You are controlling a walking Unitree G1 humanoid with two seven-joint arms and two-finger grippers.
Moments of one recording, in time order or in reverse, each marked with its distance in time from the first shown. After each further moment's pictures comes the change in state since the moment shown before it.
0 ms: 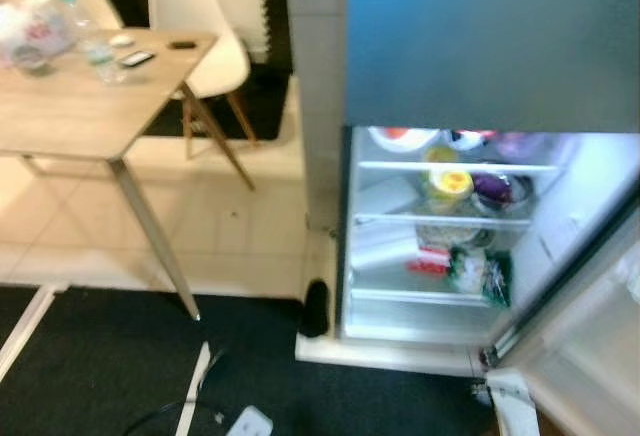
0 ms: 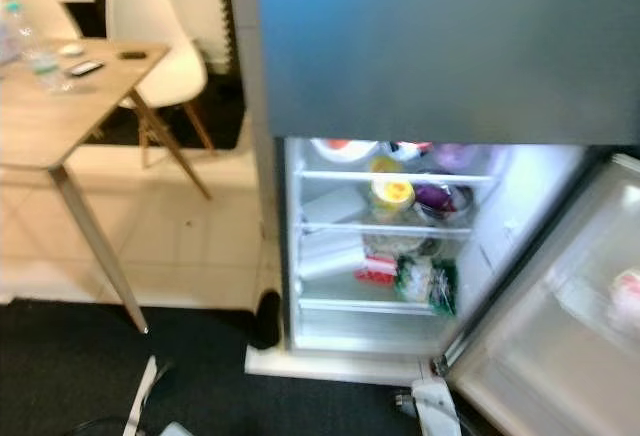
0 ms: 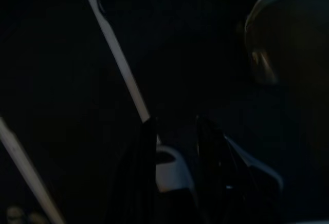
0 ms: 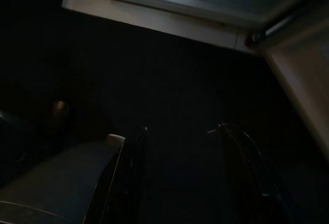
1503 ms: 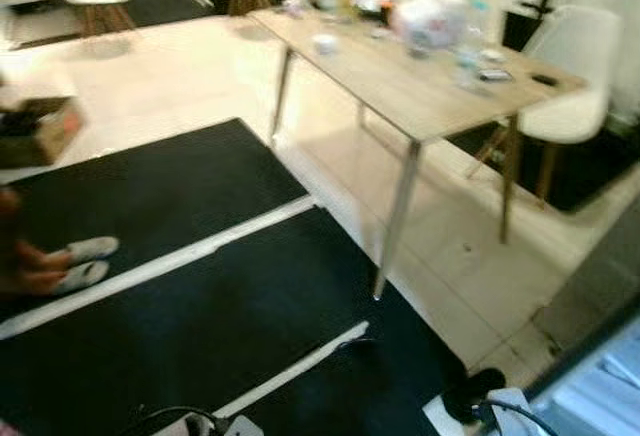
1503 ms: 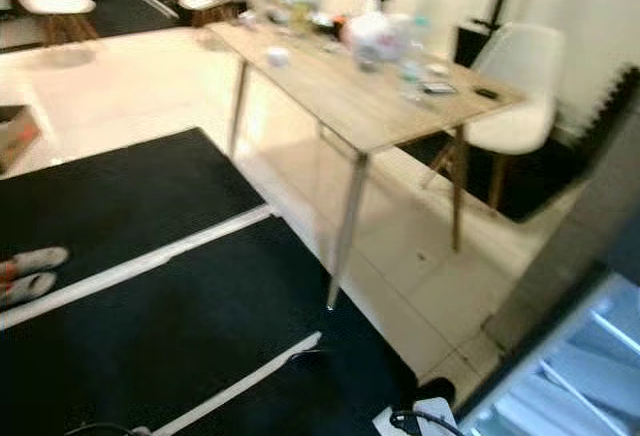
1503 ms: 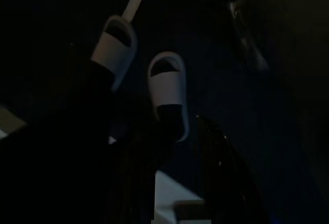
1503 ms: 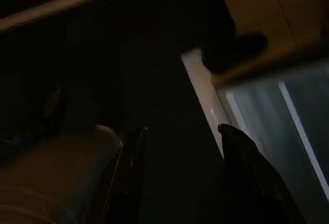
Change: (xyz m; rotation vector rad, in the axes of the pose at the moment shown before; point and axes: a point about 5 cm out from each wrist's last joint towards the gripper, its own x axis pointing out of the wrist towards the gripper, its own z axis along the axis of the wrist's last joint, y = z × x) left arm 0.000 0.000 -0.001 0.003 0.004 -0.001; right arm 0.000 0.004 -0.002 -0.018 0.011 0.014
